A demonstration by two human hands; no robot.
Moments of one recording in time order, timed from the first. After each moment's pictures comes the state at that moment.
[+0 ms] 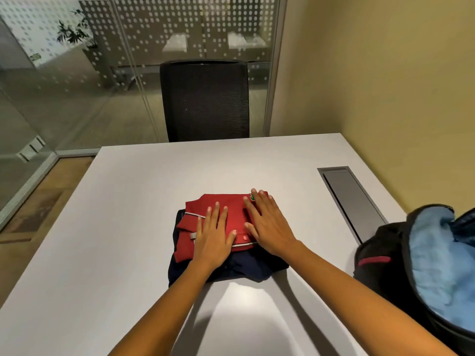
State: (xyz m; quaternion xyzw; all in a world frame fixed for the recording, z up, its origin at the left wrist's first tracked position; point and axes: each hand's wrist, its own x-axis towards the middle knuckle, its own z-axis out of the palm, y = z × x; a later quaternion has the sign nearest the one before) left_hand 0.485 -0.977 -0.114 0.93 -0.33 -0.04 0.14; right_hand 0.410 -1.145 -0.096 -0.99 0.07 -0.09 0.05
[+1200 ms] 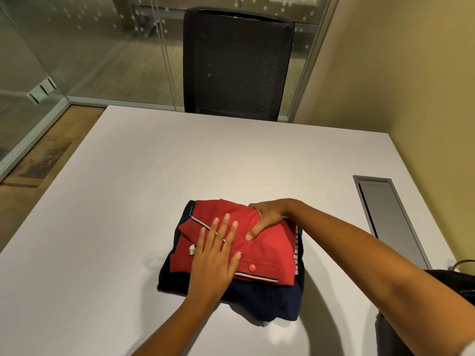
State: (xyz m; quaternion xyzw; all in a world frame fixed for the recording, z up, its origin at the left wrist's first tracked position) left_hand 0.493 -0.974 -0.167 0.94 -0.32 0.07 0.13; right_hand 0.556 -1.198 -0.091 -0.84 0.05 0.45 0.31
